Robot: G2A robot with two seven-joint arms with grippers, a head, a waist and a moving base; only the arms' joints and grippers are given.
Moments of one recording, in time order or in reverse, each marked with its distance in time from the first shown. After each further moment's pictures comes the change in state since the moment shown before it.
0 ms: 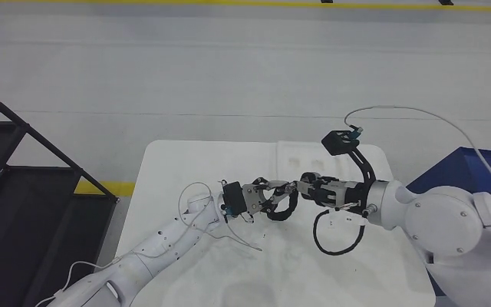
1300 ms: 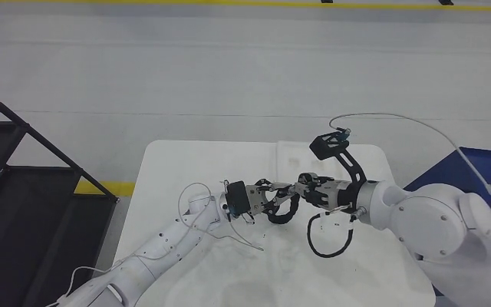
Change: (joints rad) left arm 0.034 -0.028 -0.067 -0.008 0.049 -0.083 -0.043; right arm 0.063 0.001 -0.091 0.004 -0.125 -0.031 0.044
